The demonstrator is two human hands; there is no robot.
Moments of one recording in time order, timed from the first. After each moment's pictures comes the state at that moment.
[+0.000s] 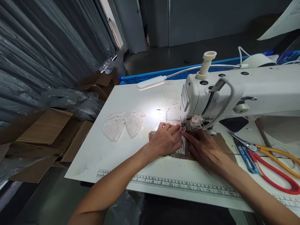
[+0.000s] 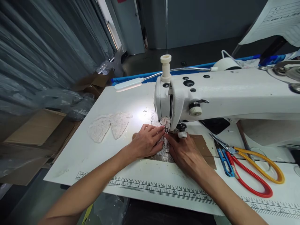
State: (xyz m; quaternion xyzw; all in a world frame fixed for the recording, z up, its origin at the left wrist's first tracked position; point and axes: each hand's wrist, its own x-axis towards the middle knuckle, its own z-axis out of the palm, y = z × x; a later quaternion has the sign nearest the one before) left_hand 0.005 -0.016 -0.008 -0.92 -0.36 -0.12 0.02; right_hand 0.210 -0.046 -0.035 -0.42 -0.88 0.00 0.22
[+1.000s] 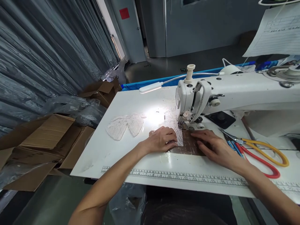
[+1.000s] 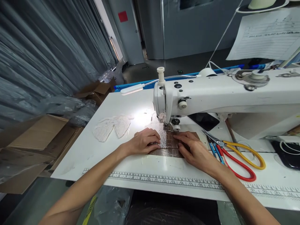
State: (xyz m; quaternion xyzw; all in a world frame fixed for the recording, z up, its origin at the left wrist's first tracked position) left_hand -0.017 -0.016 -0.006 -0.95 -0.24 -0.17 -0.13; right_hand 0.249 -0.063 -0.017 -0.45 -0.82 0.19 0.30
